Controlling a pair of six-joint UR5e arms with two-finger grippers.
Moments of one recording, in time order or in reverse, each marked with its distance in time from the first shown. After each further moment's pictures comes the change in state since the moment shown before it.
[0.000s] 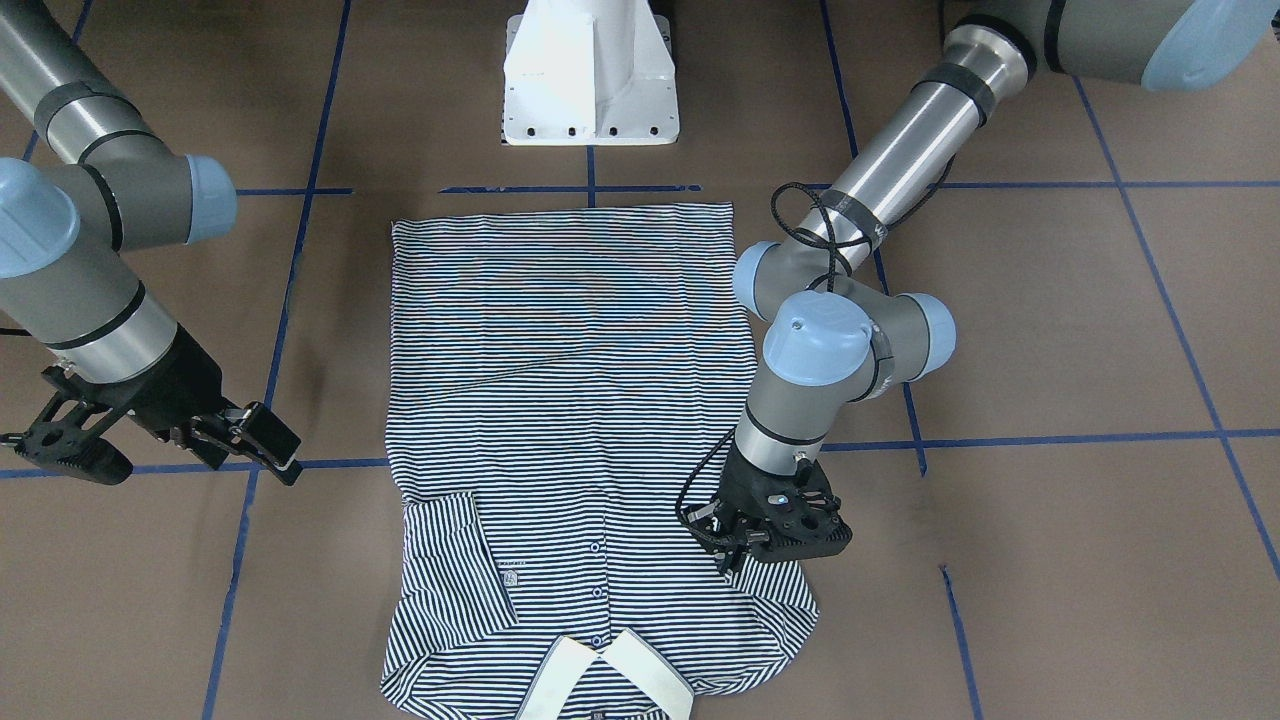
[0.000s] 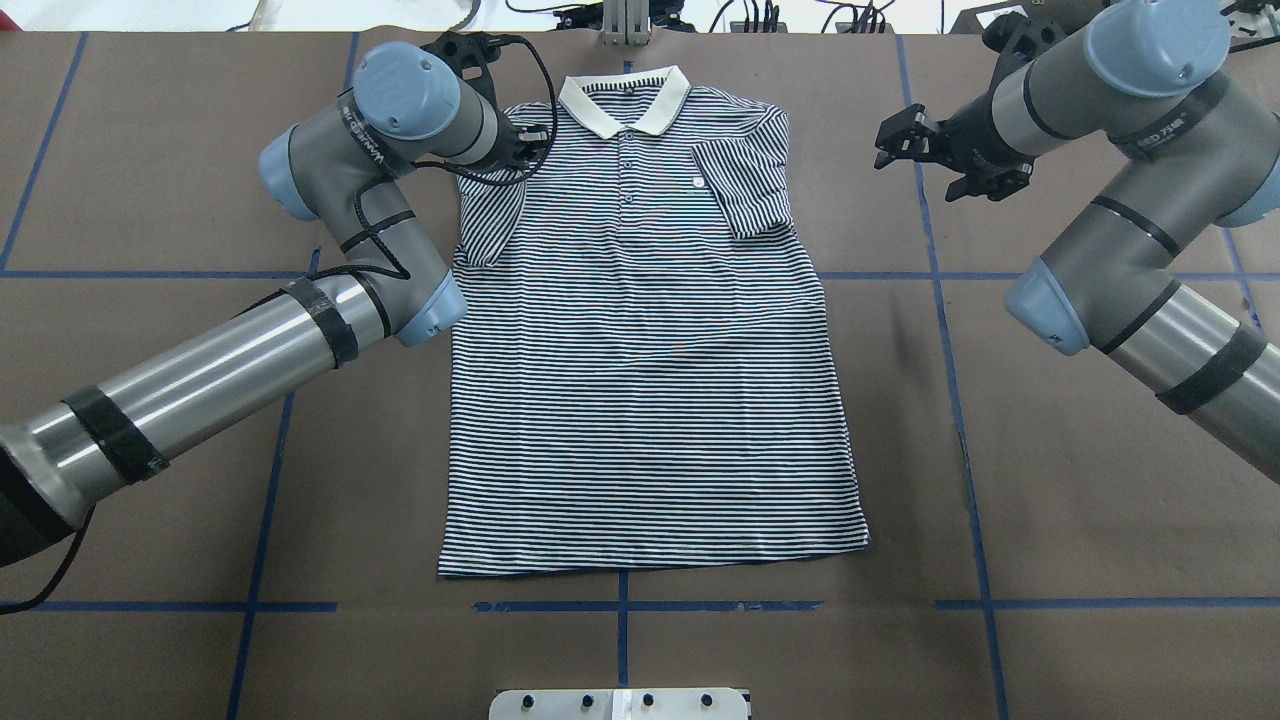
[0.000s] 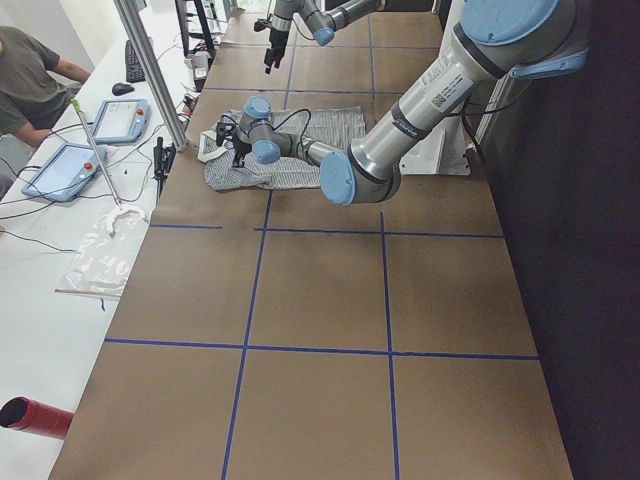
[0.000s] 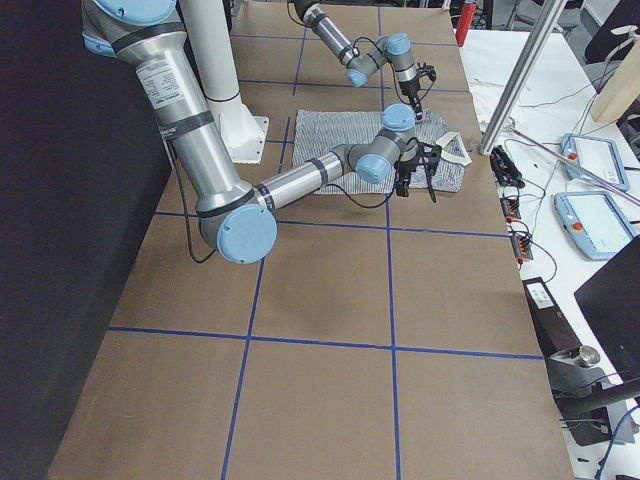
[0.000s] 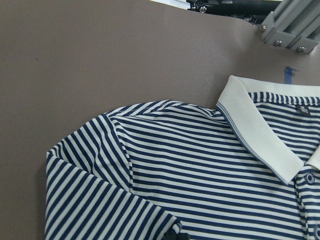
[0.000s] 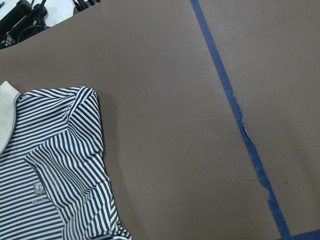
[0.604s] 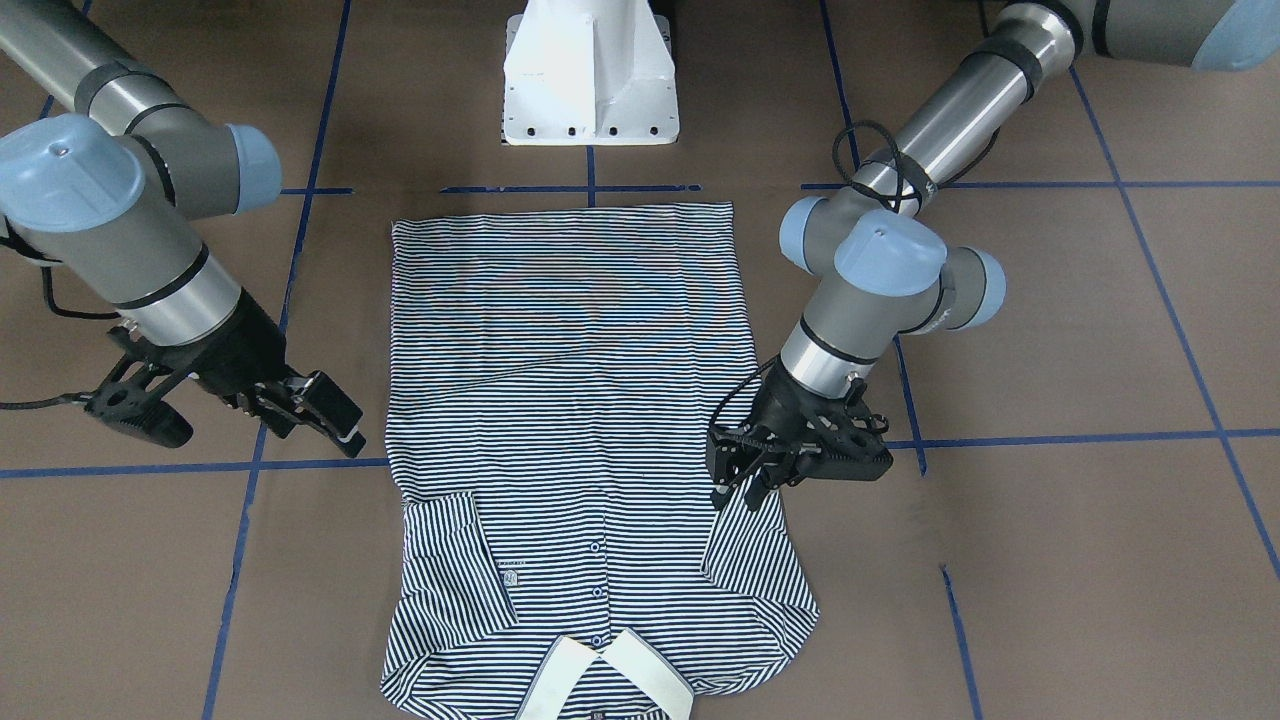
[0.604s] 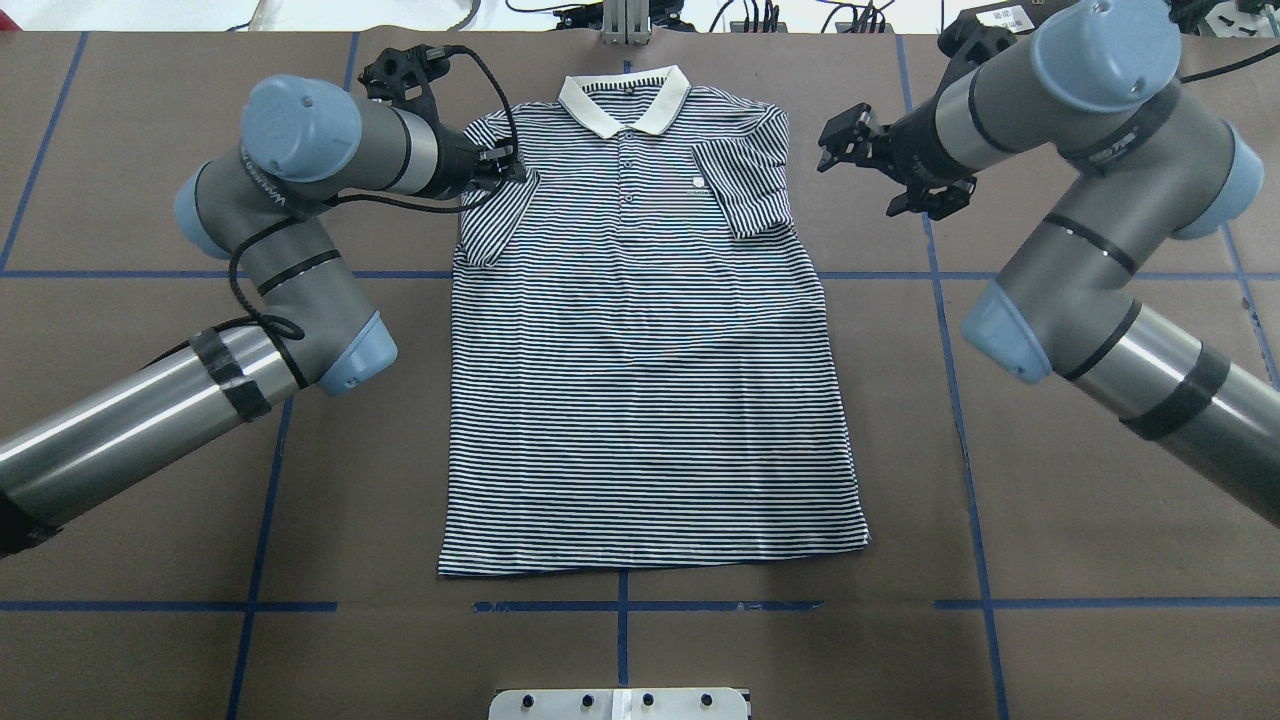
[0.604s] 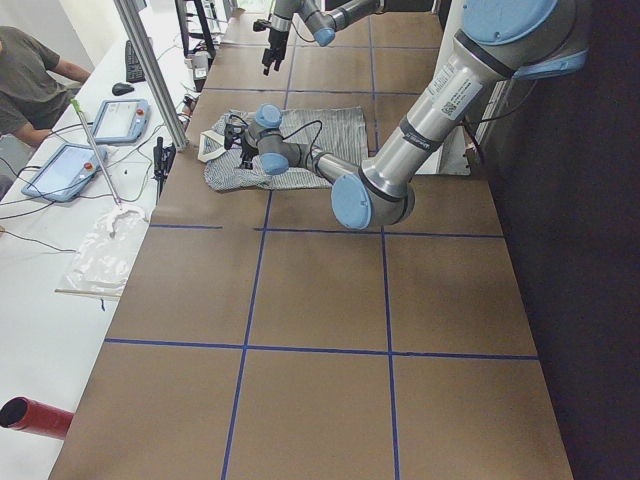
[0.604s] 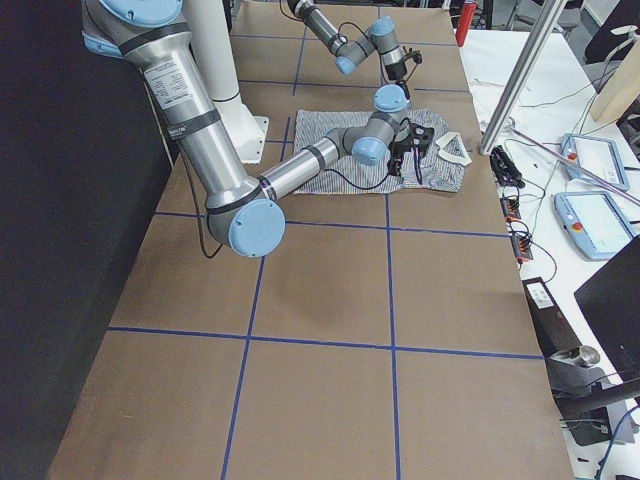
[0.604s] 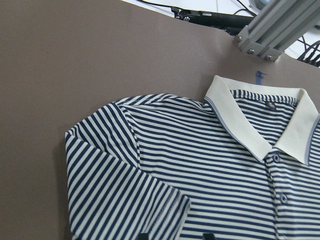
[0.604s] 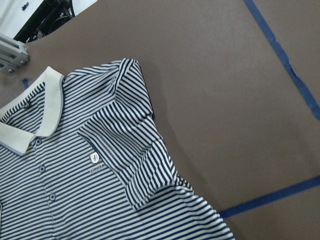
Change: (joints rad) left arm 0.017 0.236 -0.390 -0.054 -0.061 -0.089; right arm -0.104 0.011 0.131 -0.066 -0.064 0.222
